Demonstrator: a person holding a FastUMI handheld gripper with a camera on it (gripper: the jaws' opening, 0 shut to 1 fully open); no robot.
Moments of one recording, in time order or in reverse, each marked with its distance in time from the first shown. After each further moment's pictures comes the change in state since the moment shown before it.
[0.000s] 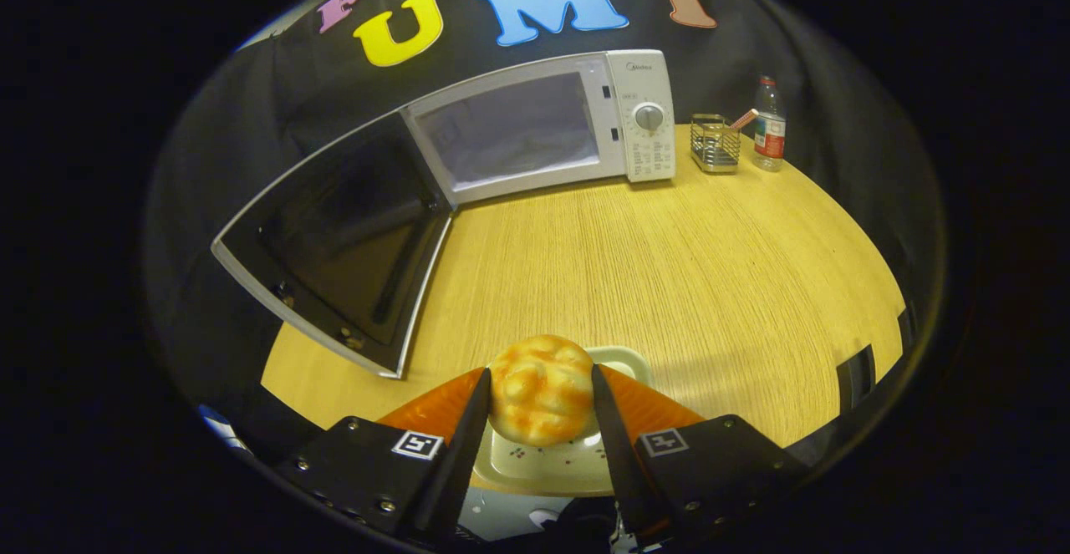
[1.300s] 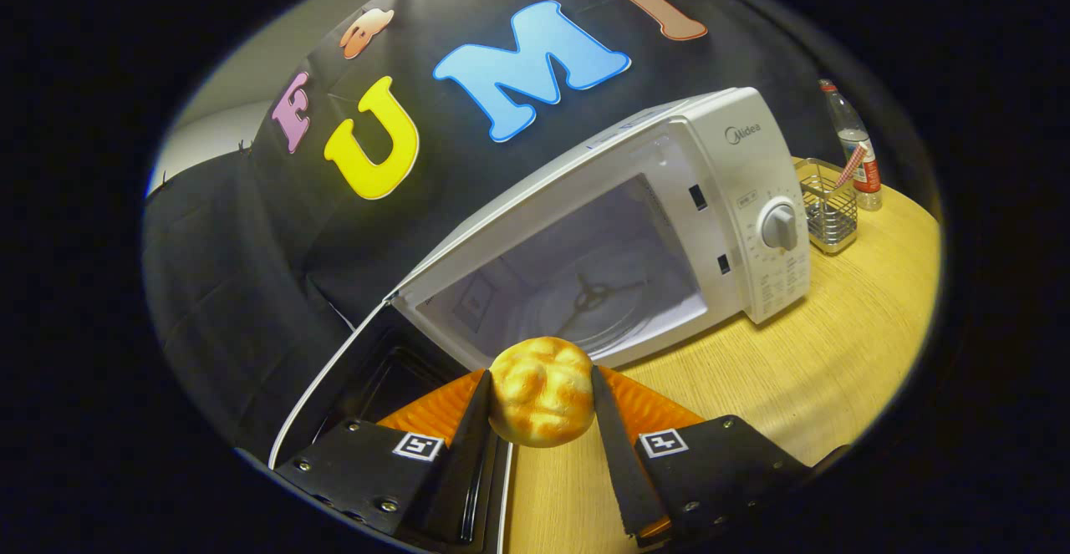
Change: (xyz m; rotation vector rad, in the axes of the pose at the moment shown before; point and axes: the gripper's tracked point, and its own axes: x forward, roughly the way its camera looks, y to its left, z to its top) arm 0.159 0.049 0.215 0.251 -0.360 0.214
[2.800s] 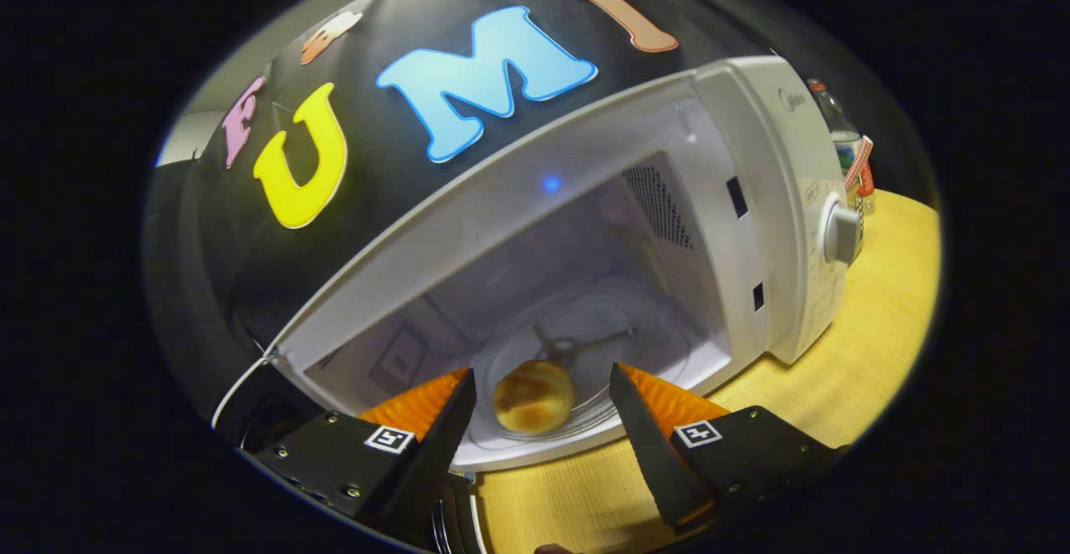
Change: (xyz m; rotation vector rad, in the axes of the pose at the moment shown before) arm 0.076 -0.022 0.027 -0.026 -0.165 -0.189
